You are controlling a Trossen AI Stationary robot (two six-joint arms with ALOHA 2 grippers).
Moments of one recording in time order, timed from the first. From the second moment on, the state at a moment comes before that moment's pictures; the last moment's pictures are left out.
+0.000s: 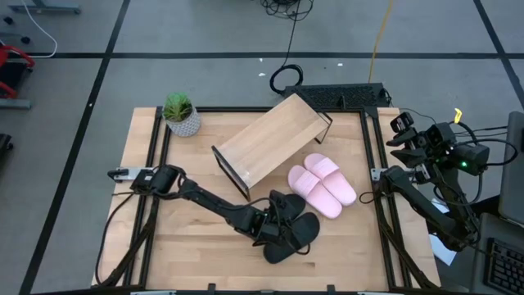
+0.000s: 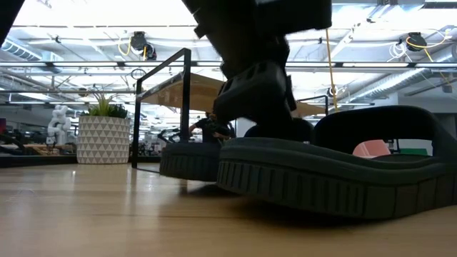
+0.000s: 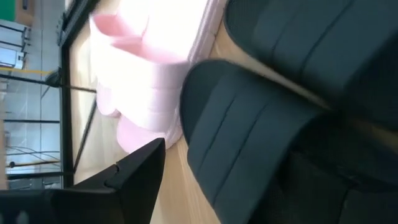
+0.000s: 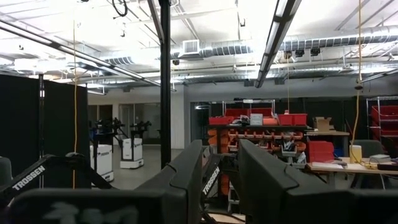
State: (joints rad) left arm -0.38 2.22 1.70 -0.52 -0.68 0.24; right arm -1.04 0.26 0.65 0.52 -1.10 0.88
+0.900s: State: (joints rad) left arm -0.36 2.22 1.68 -0.46 -0.54 0.25; right arm -1.04 0.26 0.65 0.48 -1.07 0.86
